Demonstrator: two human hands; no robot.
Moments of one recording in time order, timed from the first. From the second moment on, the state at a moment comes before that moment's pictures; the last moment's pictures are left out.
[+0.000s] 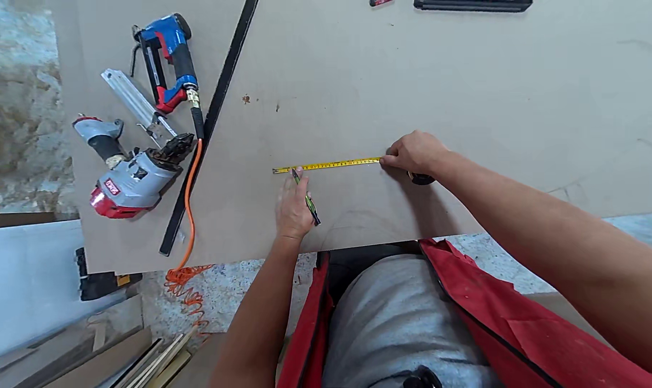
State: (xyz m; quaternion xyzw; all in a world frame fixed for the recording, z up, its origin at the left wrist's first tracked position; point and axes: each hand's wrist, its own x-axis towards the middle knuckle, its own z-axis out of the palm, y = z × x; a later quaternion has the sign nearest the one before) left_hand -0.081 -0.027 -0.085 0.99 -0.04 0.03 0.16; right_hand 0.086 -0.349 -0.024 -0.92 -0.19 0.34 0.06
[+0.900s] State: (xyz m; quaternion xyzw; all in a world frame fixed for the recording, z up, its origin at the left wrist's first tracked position) left_hand -0.079 -0.021 -0.093 0.98 -0.06 0.07 0.19; right_hand 0.092 -0.347 -0.030 -0.91 -0.21 0.34 0.06
